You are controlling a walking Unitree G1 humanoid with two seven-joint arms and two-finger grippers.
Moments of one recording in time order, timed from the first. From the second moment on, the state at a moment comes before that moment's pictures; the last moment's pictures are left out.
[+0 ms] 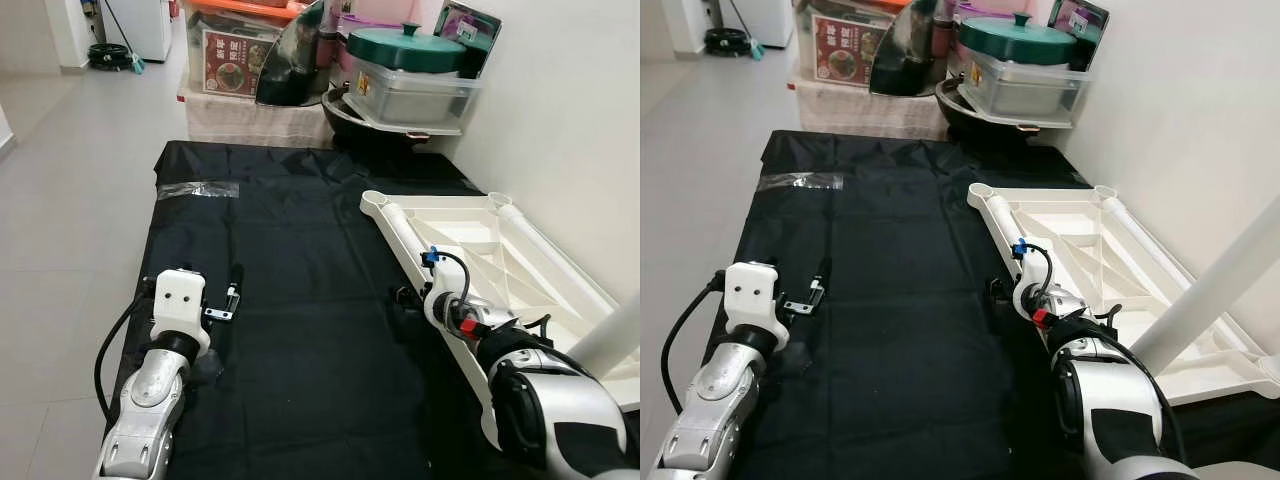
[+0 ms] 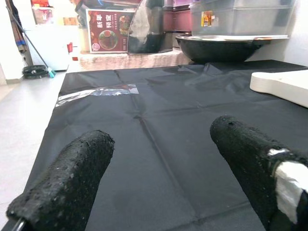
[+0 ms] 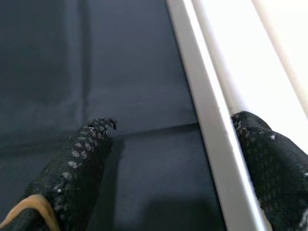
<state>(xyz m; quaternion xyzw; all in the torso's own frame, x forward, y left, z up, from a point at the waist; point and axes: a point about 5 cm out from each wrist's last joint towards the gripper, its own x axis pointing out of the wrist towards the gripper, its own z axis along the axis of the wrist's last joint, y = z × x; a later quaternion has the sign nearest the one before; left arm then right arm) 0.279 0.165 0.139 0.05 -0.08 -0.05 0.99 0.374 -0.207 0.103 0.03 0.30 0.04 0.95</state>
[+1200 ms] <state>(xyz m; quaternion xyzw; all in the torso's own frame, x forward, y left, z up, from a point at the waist) 0.277 0.164 0.135 0.06 -0.07 -0.05 0.99 0.365 -0.191 0.101 -0.13 0.29 0.30 0.90</state>
